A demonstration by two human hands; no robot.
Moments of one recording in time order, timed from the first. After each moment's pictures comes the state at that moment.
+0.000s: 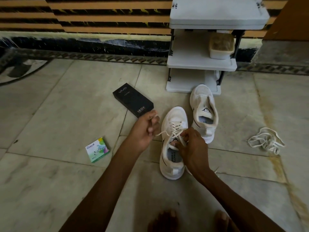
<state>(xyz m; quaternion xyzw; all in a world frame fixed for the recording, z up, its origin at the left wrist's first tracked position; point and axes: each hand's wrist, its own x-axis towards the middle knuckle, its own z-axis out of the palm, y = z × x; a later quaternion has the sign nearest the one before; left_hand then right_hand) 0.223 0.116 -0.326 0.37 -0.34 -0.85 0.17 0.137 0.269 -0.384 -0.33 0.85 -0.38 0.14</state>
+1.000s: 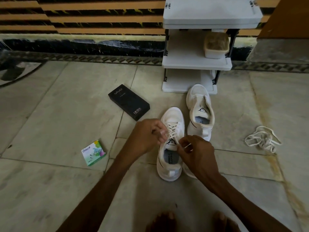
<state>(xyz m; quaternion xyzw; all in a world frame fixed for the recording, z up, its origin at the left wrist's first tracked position) 0.233 0.138 -0.304 0.34 -0.80 -0.50 0.05 0.125 0.294 -0.376 -0.40 0.84 -0.34 0.10</state>
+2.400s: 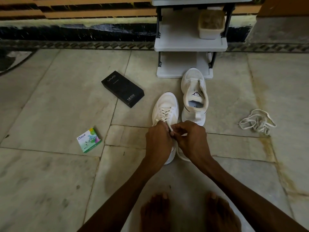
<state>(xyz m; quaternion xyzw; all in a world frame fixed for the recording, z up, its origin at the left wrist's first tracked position) 0.210 0.225 -0.337 0.48 -0.81 -0.33 0.01 0.124 0.298 -0.383 -0.37 0.82 -0.41 0.14</state>
